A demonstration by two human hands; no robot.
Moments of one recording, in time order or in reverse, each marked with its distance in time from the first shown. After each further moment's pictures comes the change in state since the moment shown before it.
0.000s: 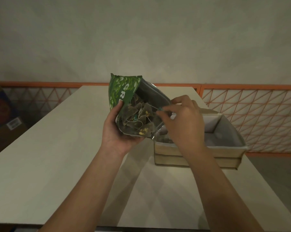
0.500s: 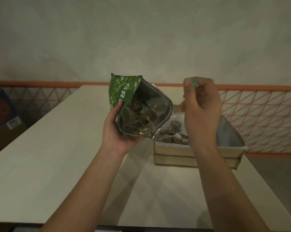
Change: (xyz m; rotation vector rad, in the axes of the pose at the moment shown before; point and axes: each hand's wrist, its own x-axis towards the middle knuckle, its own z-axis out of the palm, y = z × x) left_hand -0.001 -0.001 0.001 0.020 0.033 0.013; right_hand 0.012 -0.022 -0.034 0.804 0.280 0.251
